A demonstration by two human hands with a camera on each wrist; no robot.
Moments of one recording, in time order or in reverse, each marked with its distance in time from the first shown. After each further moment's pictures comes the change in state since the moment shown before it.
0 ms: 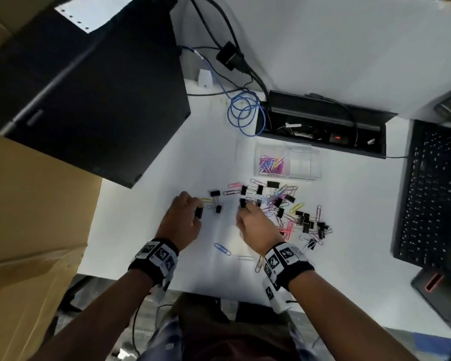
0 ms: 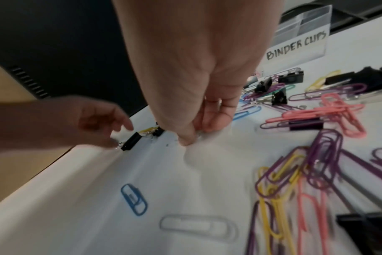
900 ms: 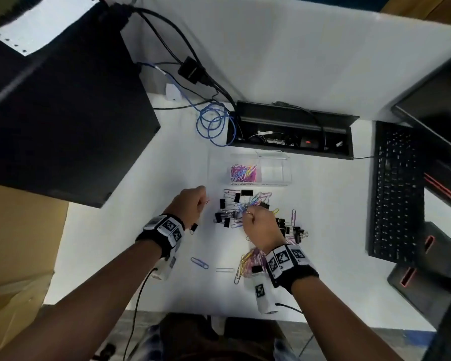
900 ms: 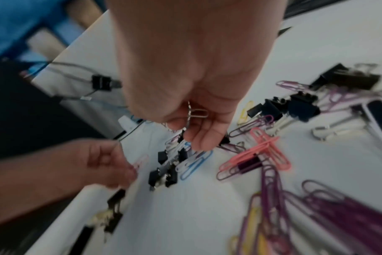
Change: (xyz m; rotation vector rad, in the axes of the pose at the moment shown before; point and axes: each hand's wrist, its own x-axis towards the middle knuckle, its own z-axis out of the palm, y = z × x) left_hand 0.086 0.053 0.012 -0.062 -0.144 0.084; right_hand -0.015 0.038 -0.049 0.395 0.230 0.256
